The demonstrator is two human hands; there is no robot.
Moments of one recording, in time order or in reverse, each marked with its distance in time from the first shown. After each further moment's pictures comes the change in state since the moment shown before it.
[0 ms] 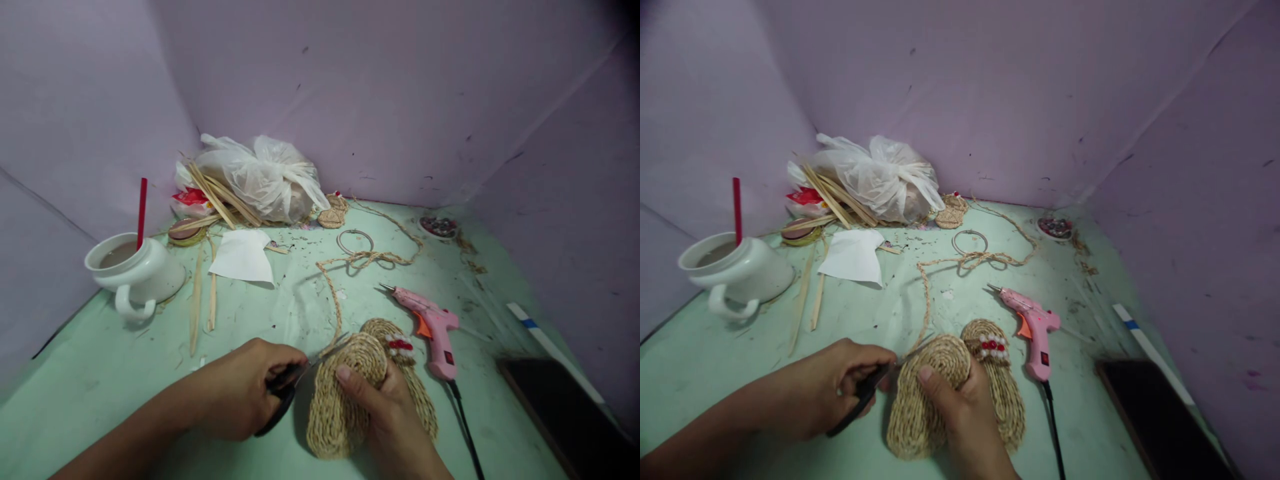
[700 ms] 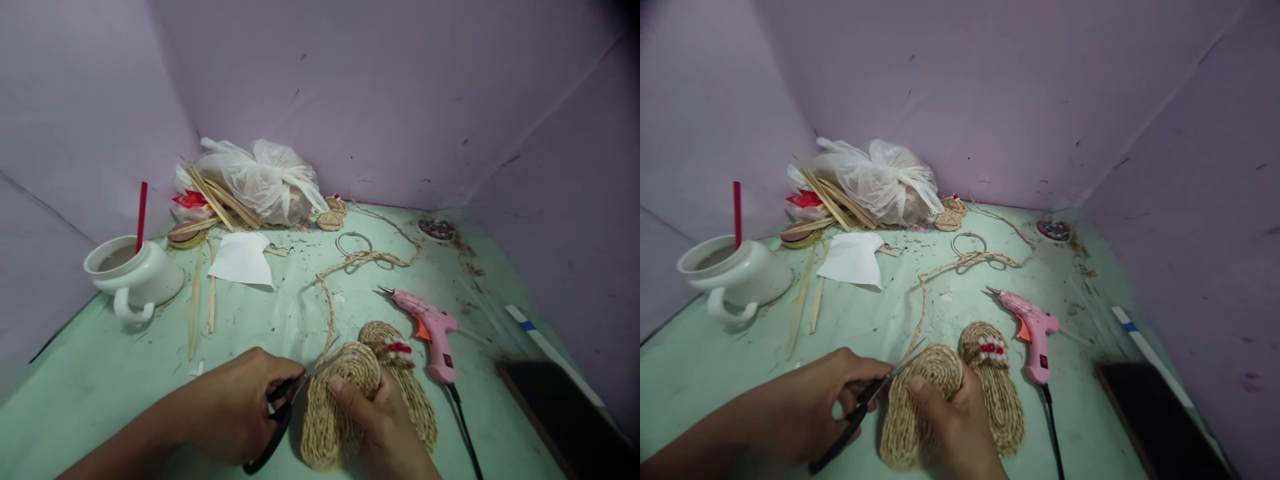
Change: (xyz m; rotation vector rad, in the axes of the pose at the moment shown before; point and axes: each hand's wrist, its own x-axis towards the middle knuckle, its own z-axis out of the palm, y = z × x) left_hand -0.003 -0.002 0.002 0.195 -0.026 0.094; right_hand -0.001 0.007 0.000 -0.034 0.016 0.013
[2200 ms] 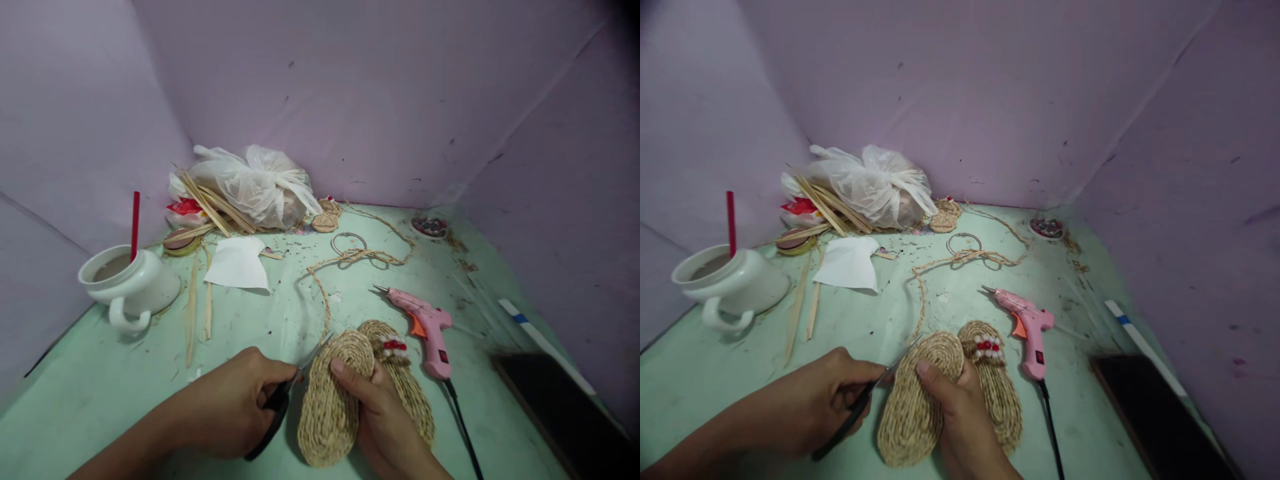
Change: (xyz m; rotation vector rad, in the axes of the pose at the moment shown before) left_hand 0.001 -0.001 0.000 -0.005 0.032 -0.024; right_hand 0.009 -0.003 0.000 0.230 -0.031 0.074
